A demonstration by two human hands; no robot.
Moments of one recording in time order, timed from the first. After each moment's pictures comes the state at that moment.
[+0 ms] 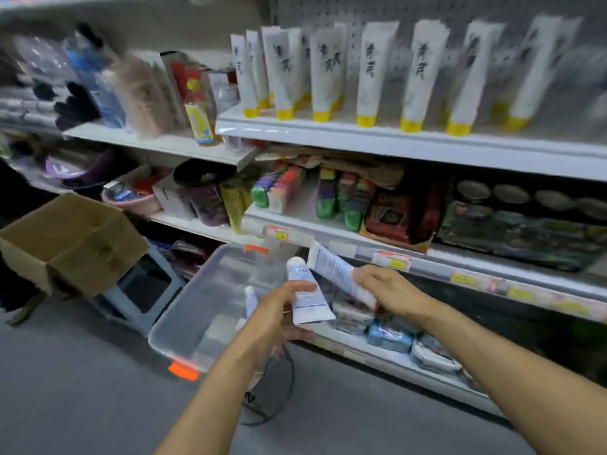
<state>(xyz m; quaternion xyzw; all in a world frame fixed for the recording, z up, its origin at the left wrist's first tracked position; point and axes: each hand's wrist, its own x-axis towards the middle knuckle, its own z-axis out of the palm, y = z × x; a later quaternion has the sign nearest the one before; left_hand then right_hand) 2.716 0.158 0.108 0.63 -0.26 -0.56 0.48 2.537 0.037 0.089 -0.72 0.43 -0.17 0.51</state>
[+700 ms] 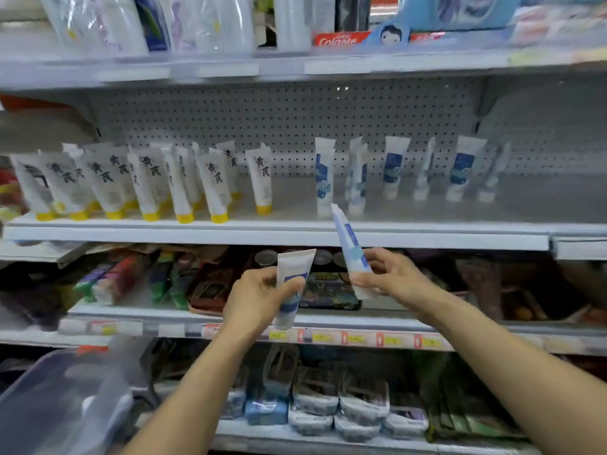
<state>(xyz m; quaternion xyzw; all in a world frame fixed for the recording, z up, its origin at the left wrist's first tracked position) 2.397 0.026 0.207 0.63 -0.58 -0.30 0.43 2.158 -0.006 0.228 -0.62 0.50 -0.38 0.47</state>
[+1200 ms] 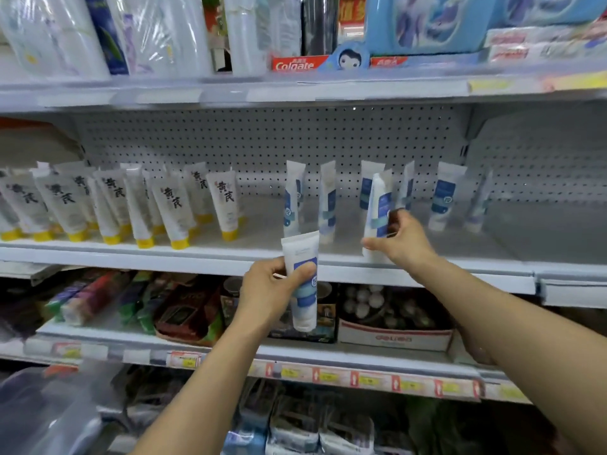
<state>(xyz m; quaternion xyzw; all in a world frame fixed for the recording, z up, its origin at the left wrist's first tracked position) 2.282 -0.034 0.252 0.57 -0.54 -0.33 0.53 2.067 -0.130 0.281 -0.61 0.56 -0.47 0.30</state>
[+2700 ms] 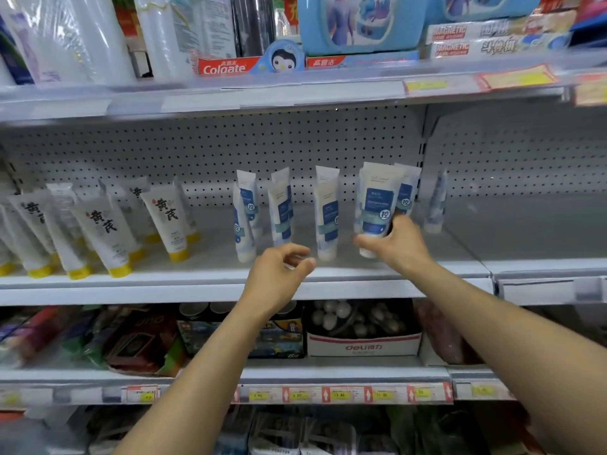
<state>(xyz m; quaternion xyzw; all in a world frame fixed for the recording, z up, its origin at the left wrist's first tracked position) 2.216 -0.112 0.265 0.56 -0.67 -0.25 0.42 1.998 -0.158 0.279 -0.62 0.60 -0.46 0.20</state>
